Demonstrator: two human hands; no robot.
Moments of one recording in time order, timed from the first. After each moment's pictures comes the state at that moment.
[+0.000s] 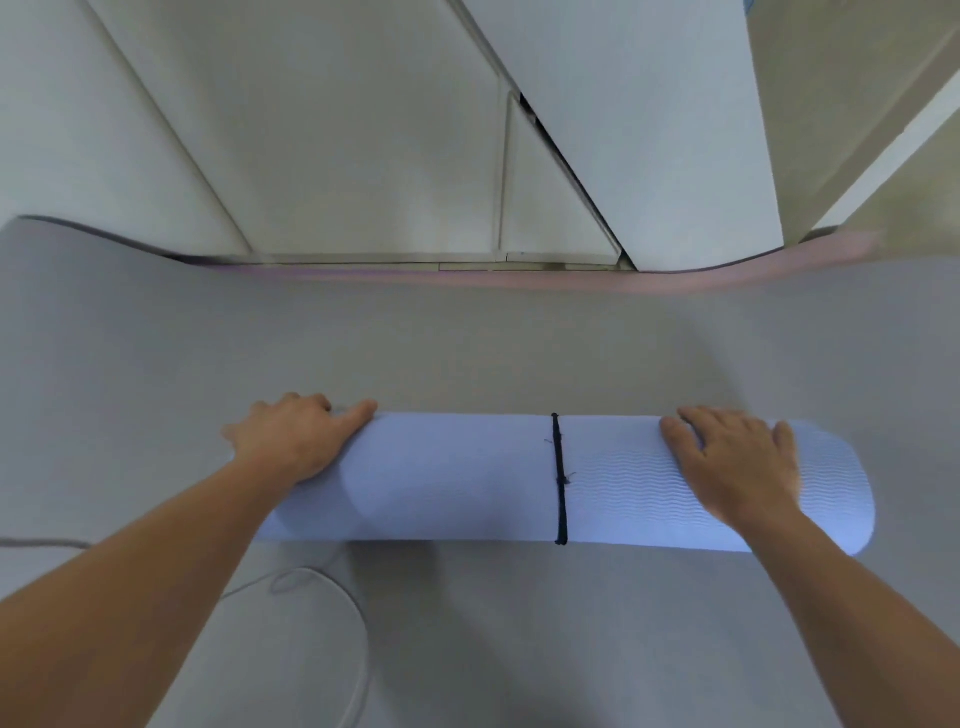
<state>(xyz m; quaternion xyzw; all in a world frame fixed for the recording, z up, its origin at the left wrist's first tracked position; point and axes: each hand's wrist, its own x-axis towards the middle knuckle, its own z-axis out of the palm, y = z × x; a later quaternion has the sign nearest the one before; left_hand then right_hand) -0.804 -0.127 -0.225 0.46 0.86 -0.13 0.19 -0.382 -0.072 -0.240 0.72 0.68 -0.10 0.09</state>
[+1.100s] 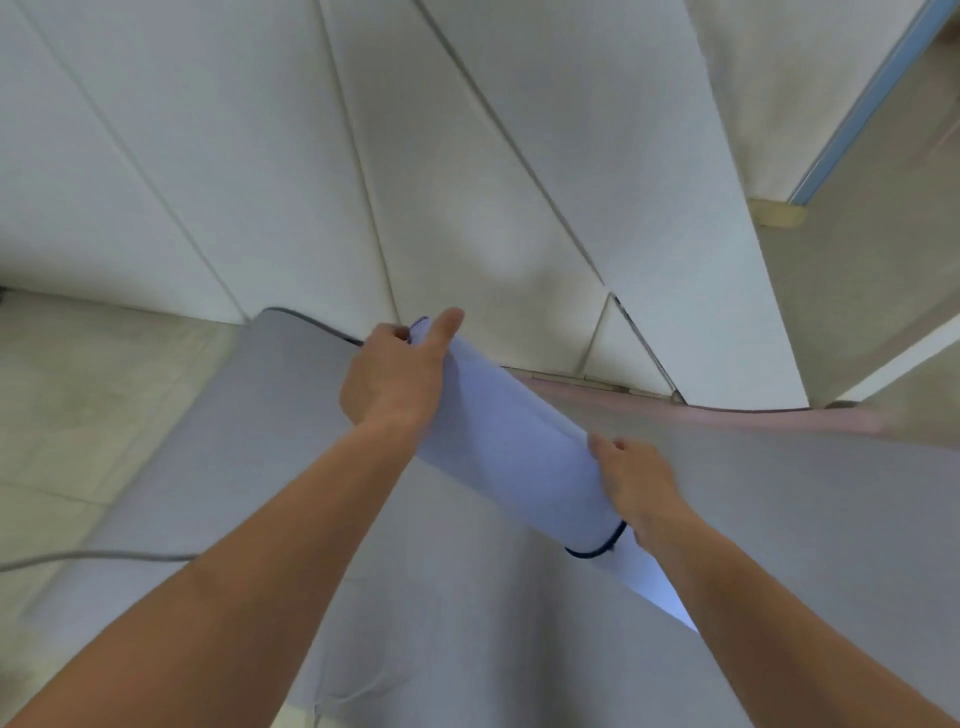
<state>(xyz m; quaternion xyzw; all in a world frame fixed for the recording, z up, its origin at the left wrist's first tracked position) -0.802 -0.133 0.085 0.26 0.87 0.37 0.20 -0.582 -0.097 0.027 0.68 0.56 -0.46 -0.11</state>
